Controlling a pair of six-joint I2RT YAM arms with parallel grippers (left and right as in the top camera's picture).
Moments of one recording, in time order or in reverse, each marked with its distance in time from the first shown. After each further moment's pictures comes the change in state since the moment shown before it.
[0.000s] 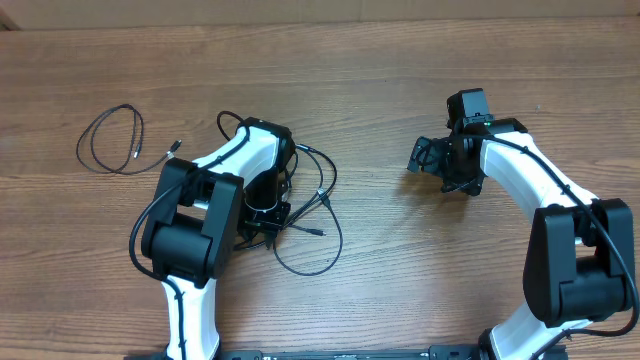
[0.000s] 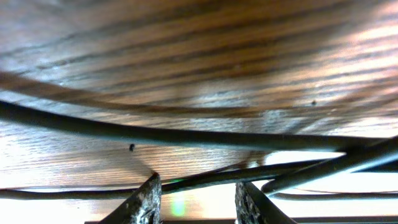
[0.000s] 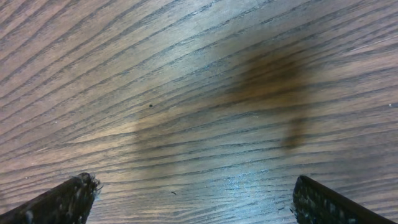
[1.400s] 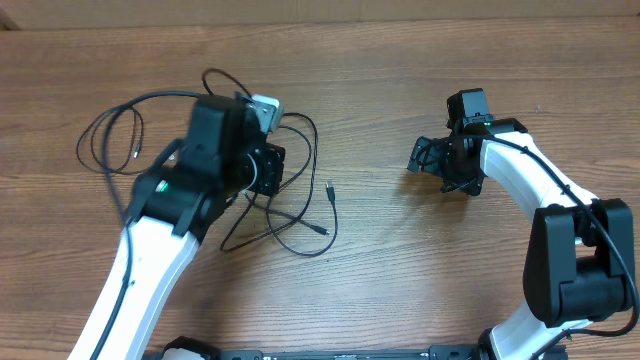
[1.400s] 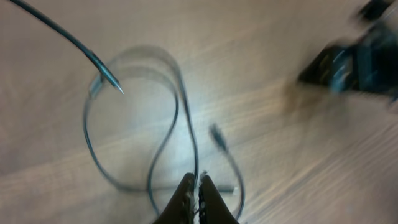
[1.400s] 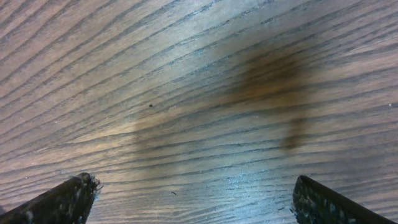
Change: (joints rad) left arm 0.006 -0.881 -0.103 0.487 0.140 -0.003; right arm 0.000 0.000 0.000 0.001 0.000 0.000
